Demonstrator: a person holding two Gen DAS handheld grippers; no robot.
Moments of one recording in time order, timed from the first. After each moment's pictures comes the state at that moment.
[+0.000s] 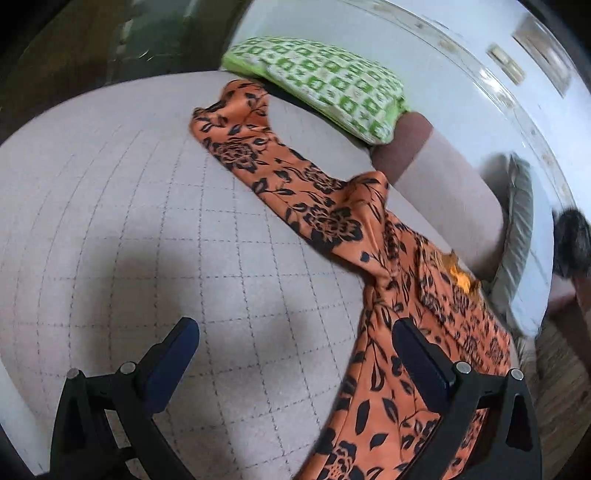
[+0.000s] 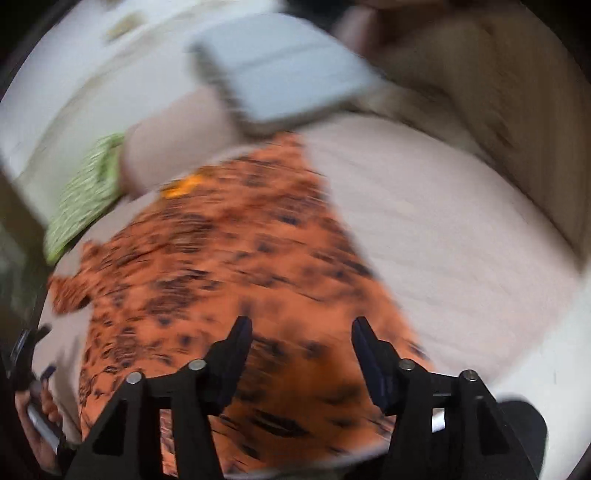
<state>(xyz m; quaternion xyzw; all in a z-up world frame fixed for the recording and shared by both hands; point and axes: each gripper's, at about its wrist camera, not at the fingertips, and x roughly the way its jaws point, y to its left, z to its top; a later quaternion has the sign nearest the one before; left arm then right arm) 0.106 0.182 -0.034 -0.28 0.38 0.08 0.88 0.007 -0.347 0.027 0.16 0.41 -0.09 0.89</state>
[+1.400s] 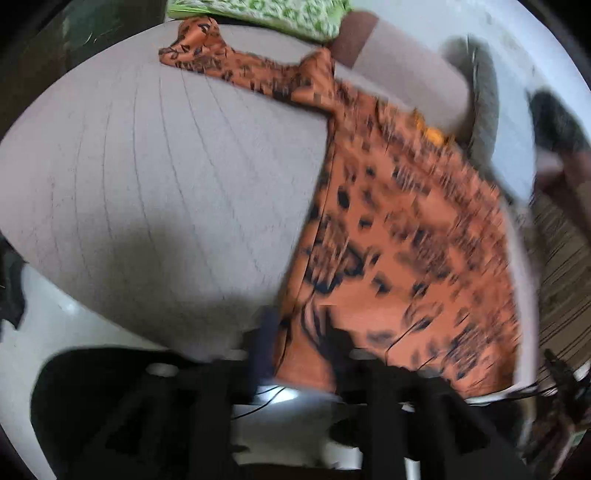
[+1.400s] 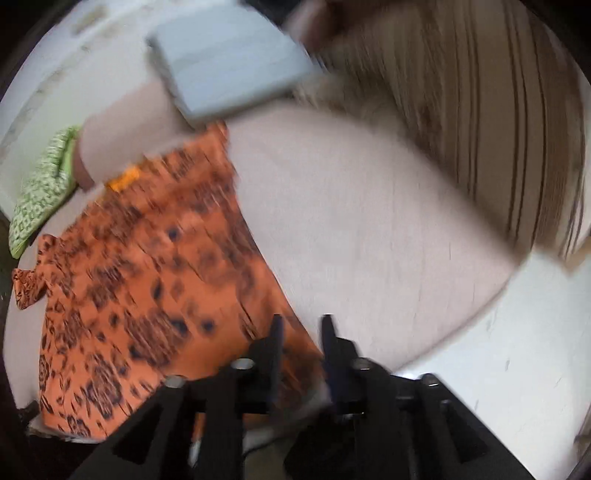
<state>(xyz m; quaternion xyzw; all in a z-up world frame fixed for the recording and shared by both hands) 0.011 0.136 -0.027 -0.22 0.52 -0.02 0.83 -0.039 -0.423 0.046 0.13 0.43 -0.18 0.87</state>
